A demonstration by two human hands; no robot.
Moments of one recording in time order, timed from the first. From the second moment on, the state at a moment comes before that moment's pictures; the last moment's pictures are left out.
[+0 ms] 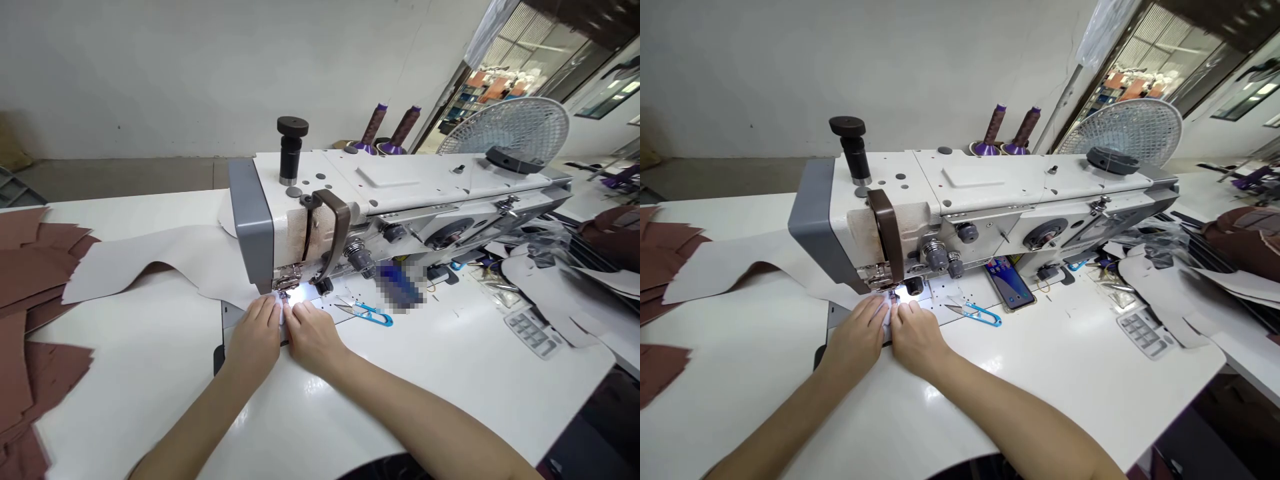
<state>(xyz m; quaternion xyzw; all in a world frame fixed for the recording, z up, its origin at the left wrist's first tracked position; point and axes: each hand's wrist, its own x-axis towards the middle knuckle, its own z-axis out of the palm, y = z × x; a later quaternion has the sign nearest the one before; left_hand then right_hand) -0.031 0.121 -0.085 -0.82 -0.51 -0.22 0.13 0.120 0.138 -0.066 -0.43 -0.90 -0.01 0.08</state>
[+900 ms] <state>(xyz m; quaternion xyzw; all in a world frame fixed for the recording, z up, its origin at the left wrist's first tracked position) -0.044 0.138 -0.082 -0.81 -0.54 -0.18 0.10 0.120 0.140 -0.064 -0.44 -0.89 -0.01 0.09</state>
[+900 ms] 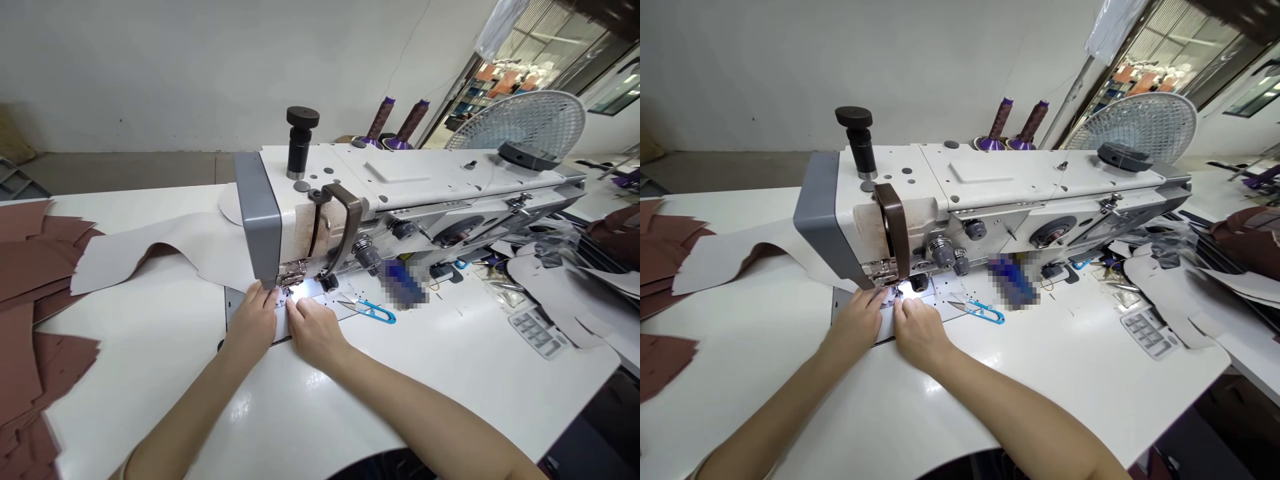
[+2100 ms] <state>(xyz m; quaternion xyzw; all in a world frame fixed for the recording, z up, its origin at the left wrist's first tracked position) -0.049 0.135 -0.074 -0.79 -0.53 -0.31 0.00 0.116 0.161 -0.055 -0.56 -0.79 0.19 0.19</state>
